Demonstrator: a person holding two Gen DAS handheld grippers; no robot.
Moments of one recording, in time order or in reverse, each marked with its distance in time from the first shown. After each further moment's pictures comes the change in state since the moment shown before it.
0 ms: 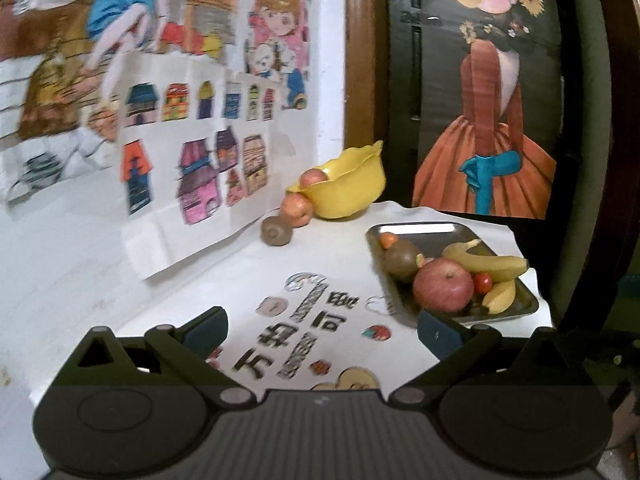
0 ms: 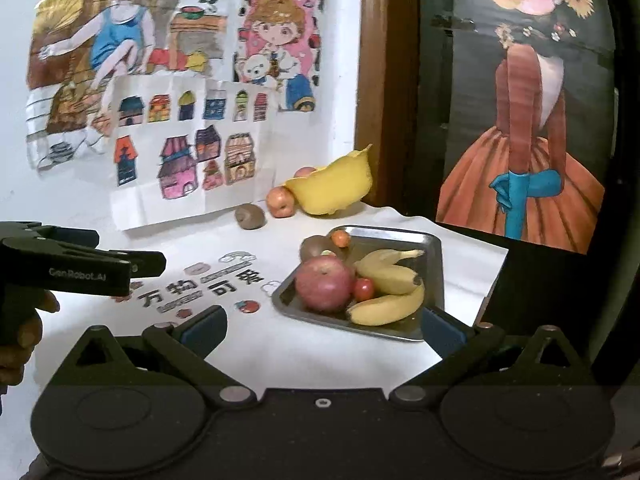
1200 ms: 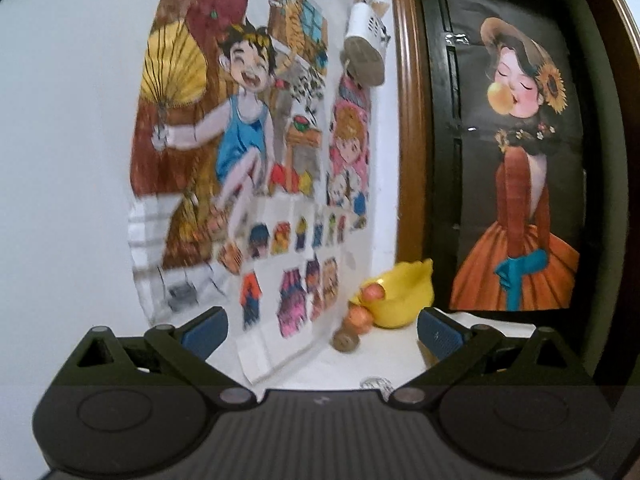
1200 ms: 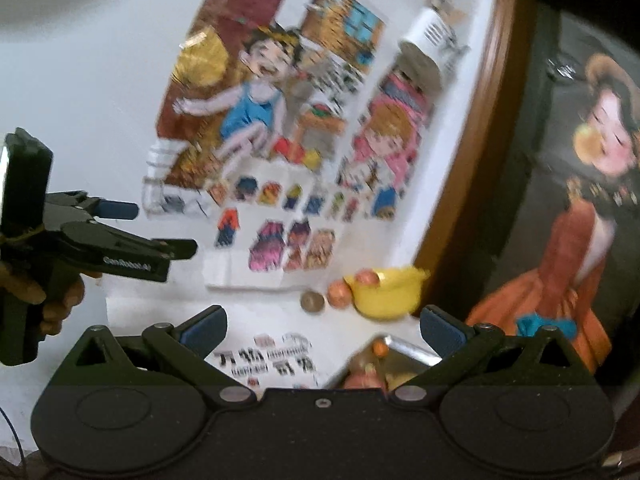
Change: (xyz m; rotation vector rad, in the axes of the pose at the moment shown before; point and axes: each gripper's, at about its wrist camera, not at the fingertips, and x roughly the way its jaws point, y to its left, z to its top) left arm -0.108 0.070 0.056 -0.040 -0.285 0.102; right arm -0.109 0.071 0.121 -0.331 -0.160 0.132
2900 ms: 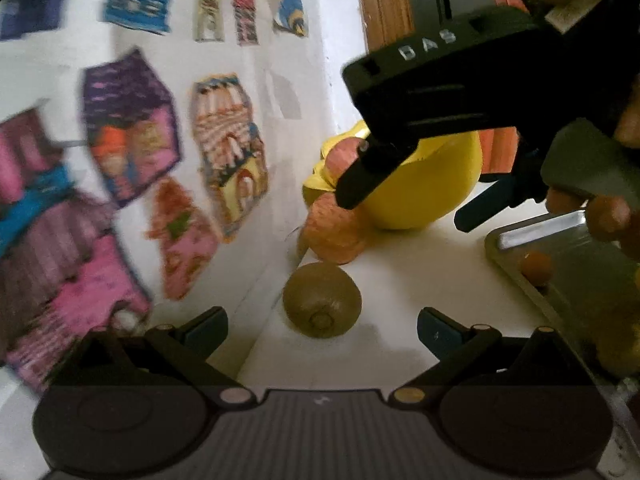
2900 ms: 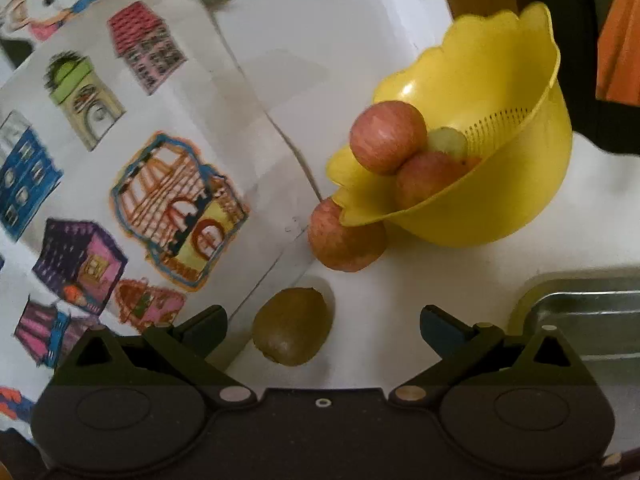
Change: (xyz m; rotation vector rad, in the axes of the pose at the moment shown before) left arm 0.407 -0.044 -0.096 0.231 0.388 -0.165; right arm 0.555 -0.145 -0.071 0.811 0.592 0.240
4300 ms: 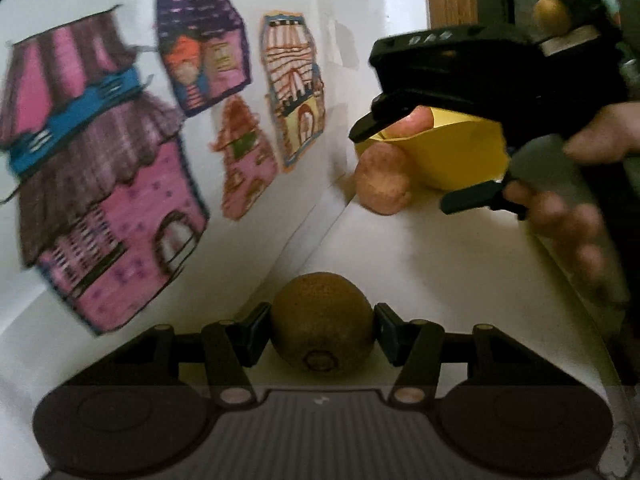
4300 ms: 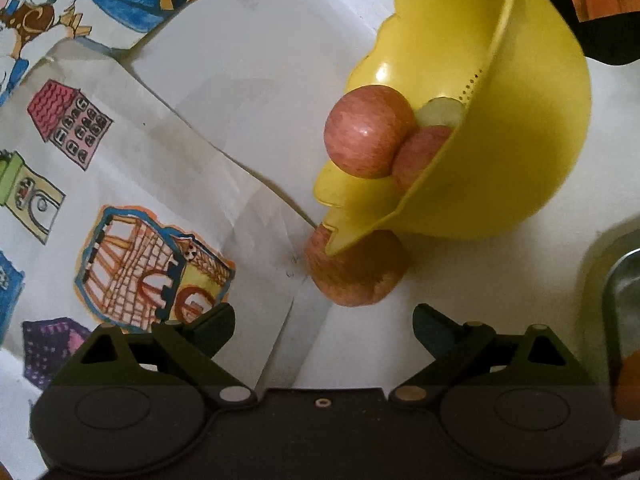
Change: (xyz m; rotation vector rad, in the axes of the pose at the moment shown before) left arm -0.004 0.010 -0.016 -0.138 0.133 0.112; right arm 0.044 -0.014 -0.003 0.247 -0.128 0.131
